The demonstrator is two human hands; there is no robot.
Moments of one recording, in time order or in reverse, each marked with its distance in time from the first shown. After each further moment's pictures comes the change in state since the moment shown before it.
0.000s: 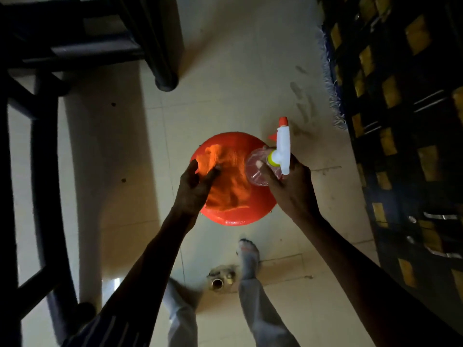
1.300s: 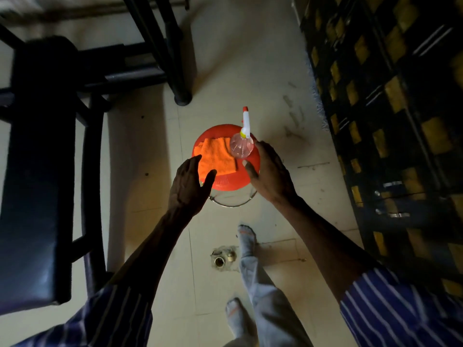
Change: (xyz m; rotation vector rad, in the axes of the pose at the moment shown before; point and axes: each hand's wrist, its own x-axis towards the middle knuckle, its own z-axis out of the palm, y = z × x) left_hand -0.209 0.029 0.033 1.017 0.236 0.383; right_hand -0.140 -0.052 -0.104 -0.291 -0.154 -0.118
